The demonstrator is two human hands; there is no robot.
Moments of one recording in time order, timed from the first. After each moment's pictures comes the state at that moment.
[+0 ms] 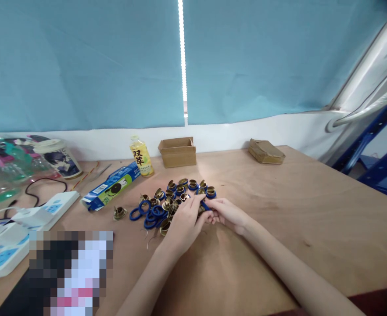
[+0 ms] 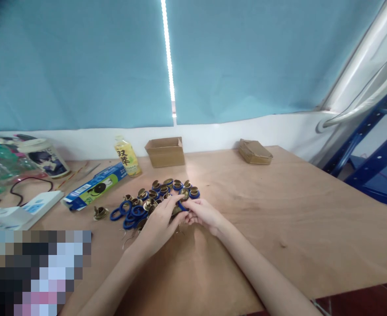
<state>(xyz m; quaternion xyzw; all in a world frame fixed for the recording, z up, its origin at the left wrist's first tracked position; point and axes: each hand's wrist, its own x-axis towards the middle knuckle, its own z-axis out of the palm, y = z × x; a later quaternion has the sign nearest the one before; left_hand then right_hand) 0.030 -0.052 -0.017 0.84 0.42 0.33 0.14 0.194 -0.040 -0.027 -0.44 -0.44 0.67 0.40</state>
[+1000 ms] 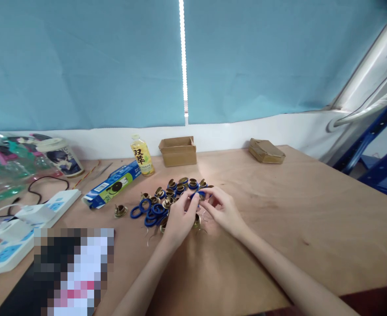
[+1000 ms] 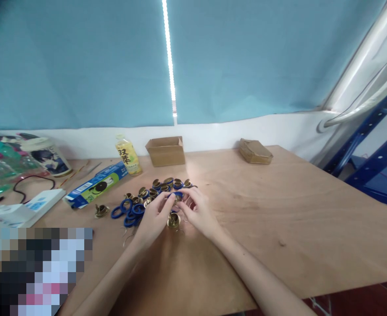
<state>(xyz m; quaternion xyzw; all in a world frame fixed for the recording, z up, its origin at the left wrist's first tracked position) 0.033 -0.051 -0.008 0.66 0.45 0.46 0.39 0.186 -0.056 -0.008 -0.44 -0.70 0.26 0.51</state>
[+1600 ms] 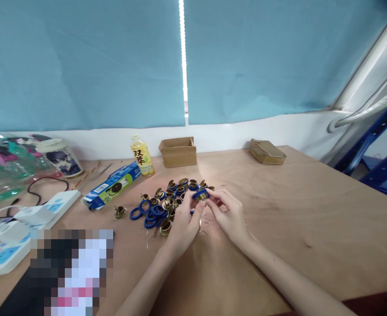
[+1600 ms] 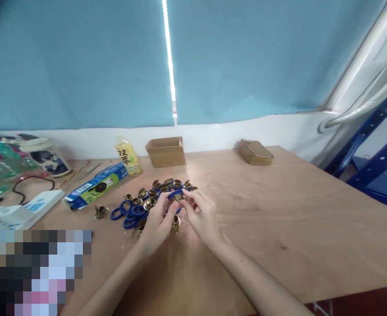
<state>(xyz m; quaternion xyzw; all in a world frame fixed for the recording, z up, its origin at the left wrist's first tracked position) 0.038 -0.058 -0.010 0.70 0.39 0.48 0.36 0.181 -0.064 -0.014 -0.41 -0.66 0.13 0.62</state>
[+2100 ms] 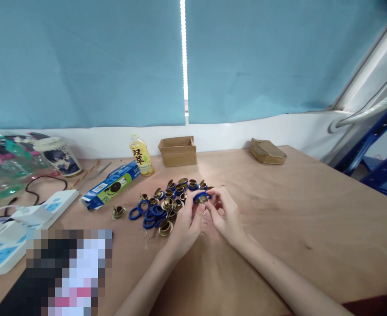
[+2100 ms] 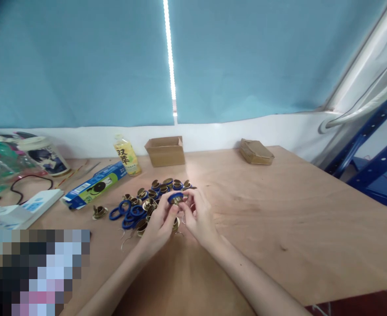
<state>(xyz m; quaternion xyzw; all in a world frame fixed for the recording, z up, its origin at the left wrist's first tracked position) 0.038 -0.057 -0.020 0.71 0.34 0.47 0.39 0.179 -0.064 -0.018 -0.42 -0.68 0.14 0.59</state>
